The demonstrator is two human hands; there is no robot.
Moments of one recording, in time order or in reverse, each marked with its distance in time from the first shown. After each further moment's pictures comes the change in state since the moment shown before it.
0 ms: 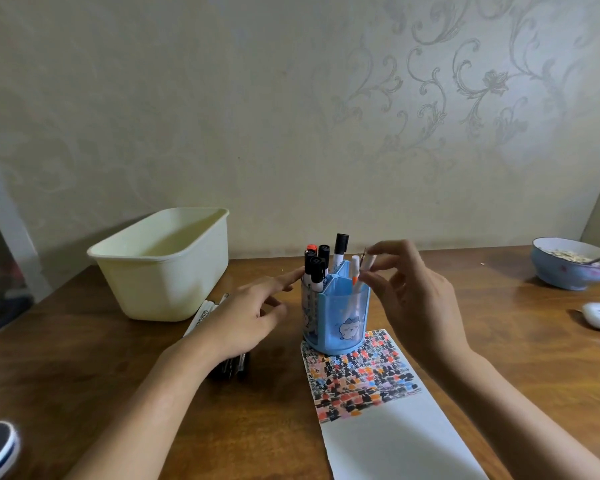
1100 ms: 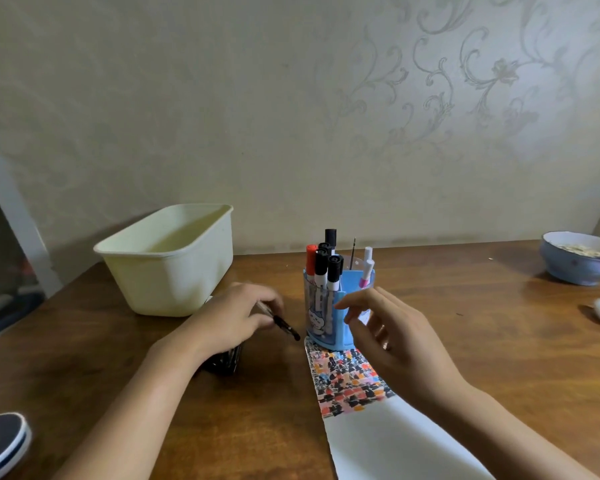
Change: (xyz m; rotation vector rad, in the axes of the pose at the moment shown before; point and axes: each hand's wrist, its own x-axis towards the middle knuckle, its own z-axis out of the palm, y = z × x) left_hand -0.003 -0.014 -0.011 0.166 -0.078 -0.034; right_hand -0.040 -0.014 0.001 0.204 -0.338 0.000
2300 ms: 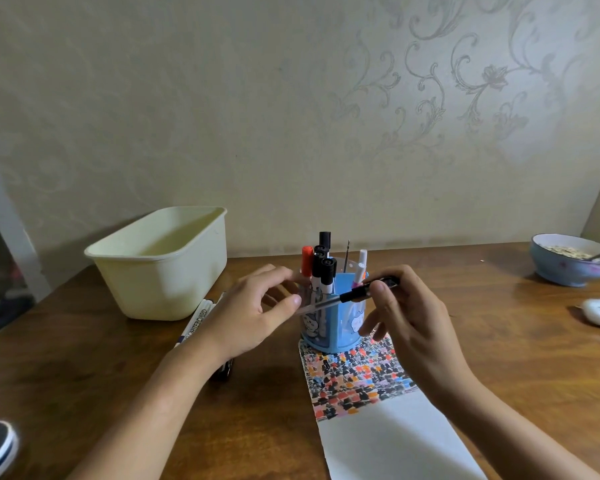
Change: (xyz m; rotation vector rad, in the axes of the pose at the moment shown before) left_hand 0.000 0.030 0.011 -0.252 0.219 0.106; right_hand 0.009 -0.002 -0.011 0.377 0.215 0.234
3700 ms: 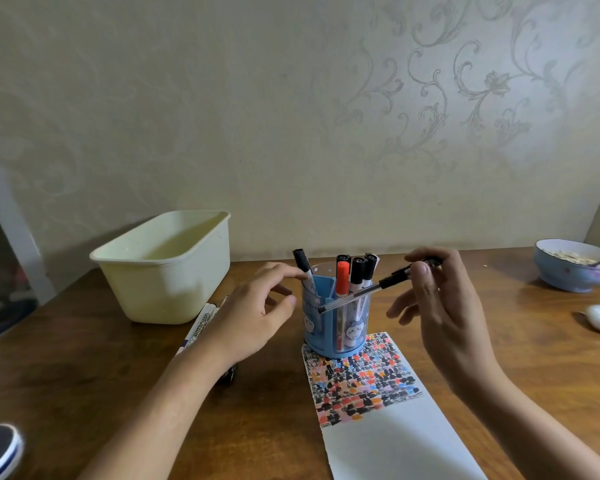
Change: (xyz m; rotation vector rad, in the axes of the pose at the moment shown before) left_hand 0.001 0.001 0.000 0.019 0.035 0.035; right_hand 0.012 -0.005 -0.018 -0.052 0.172 -0.111
